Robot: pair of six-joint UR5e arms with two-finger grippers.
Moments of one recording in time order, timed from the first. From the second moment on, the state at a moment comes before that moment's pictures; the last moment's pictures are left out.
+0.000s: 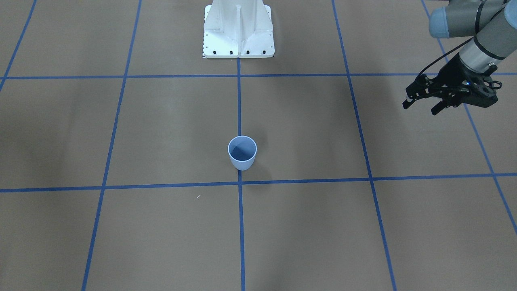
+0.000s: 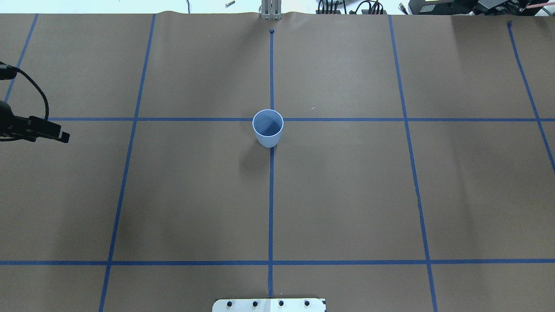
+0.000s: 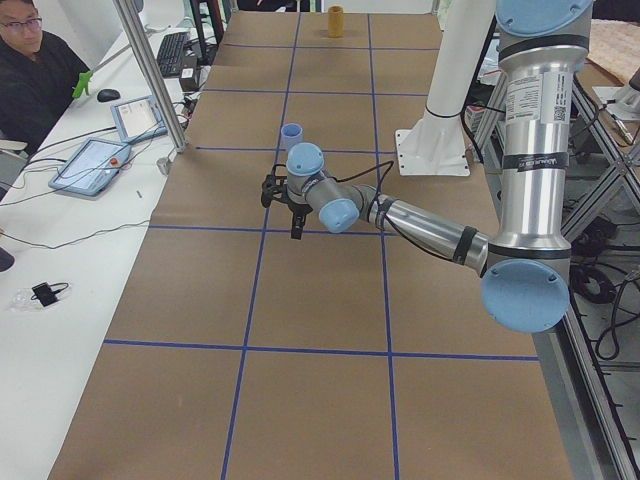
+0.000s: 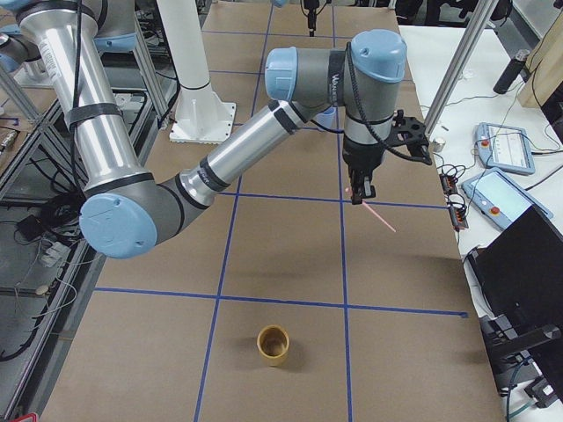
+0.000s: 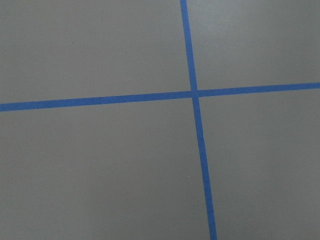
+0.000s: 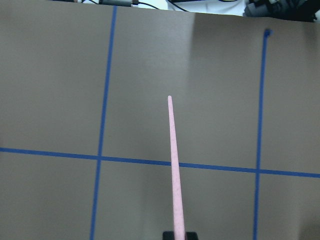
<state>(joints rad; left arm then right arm) -1.04 -1.54 -1.90 -2.06 -2.29 -0.79 1.50 -0.99 1.90 -2.29 2.33 0.11</state>
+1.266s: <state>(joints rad) -1.05 -1.54 -1.85 -2.08 -2.29 -0.78 0.88 -0.63 1.78 -1.95 2.30 1.08</state>
